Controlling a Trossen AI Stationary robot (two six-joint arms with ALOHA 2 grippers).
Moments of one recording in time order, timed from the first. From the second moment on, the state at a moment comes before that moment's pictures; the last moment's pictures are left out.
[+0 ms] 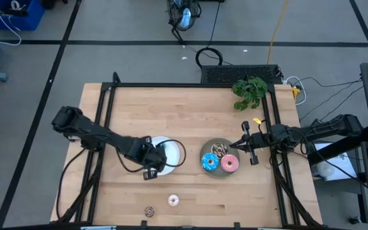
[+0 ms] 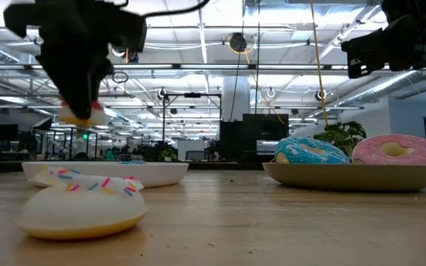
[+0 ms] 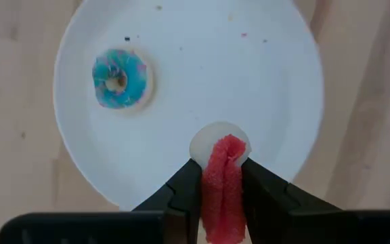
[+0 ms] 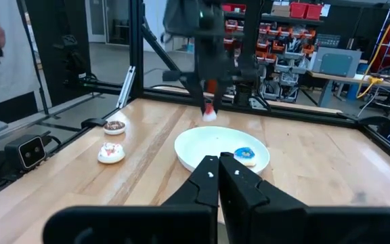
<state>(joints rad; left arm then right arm) -0.34 1.63 1.16 -0.96 -0.15 -0.53 0.15 0.49 0.10 0.36 -0.03 -0.07</state>
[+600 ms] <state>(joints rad) -0.24 1.63 0.97 -0.79 -0.10 -0.53 0.15 0.49 0.10 0.36 -0.03 -0.09</state>
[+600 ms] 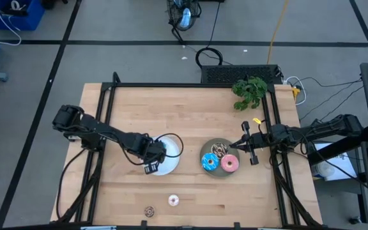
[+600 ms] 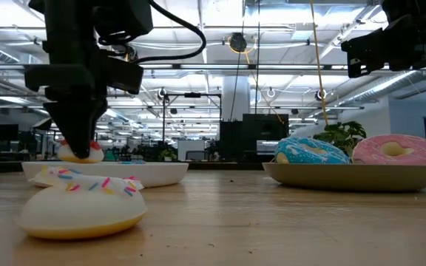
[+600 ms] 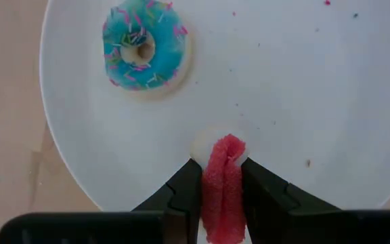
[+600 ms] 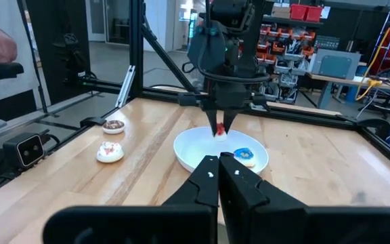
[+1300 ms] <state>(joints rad) -0.23 1.63 0.93 -0.72 -0.12 -0.54 0.15 0.49 0.10 0.36 -0.03 -0.07</state>
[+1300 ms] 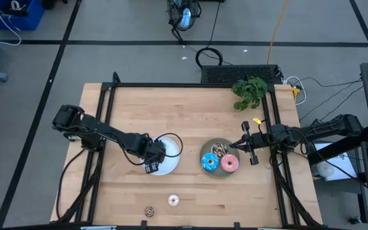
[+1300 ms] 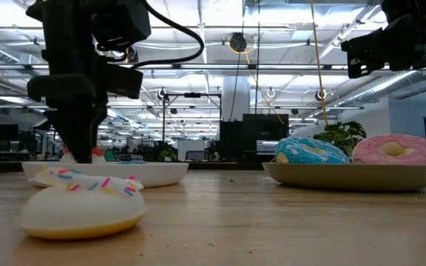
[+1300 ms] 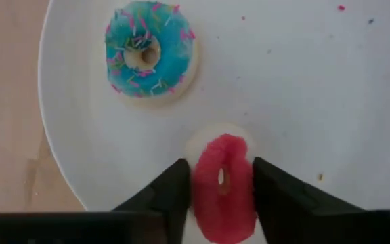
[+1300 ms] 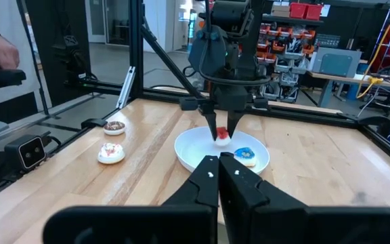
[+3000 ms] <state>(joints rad) -0.53 1.62 1.39 -0.96 -0.03 -0.55 0.15 0.49 0.10 0.35 -0.03 -0.09</state>
